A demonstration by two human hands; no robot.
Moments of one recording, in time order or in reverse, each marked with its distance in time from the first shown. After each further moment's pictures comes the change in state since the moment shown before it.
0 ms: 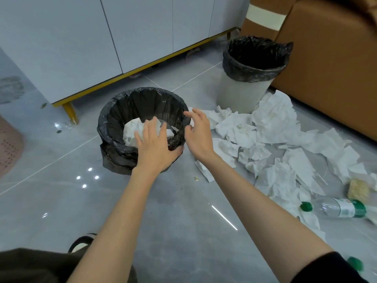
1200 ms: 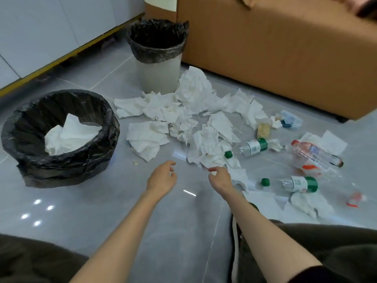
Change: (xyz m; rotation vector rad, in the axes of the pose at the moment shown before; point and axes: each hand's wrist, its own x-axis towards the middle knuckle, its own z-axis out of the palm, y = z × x) left_hand -0.126 0.144 0.102 -0.380 -0.549 0.132; right_hand -0.217 0.182 -0.169 -0.155 0.065 0.830
